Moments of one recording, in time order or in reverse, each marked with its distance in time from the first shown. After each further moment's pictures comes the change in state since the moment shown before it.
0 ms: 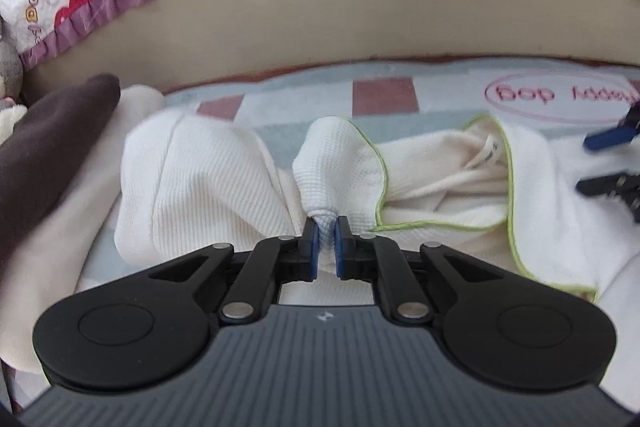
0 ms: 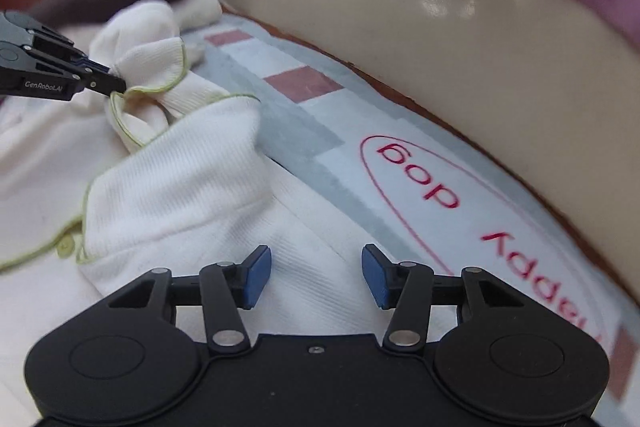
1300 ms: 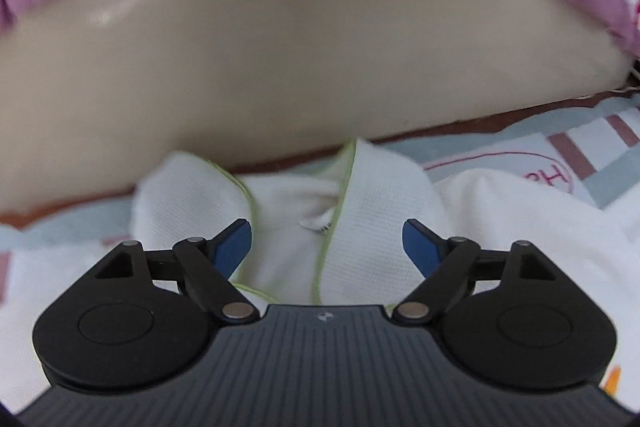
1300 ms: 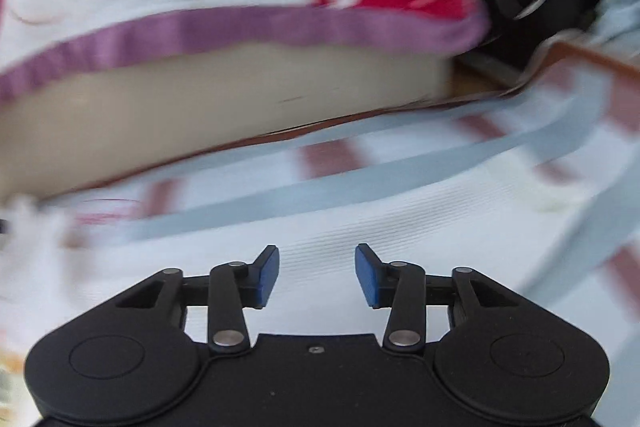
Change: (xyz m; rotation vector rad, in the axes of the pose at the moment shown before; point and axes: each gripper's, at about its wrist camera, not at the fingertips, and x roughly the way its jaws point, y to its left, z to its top) left arm 0.134 -0.149 0.123 0.118 0.009 -0.377; right arm -0.224 -0.110 -0.220 0.858 -0.153 -0.864
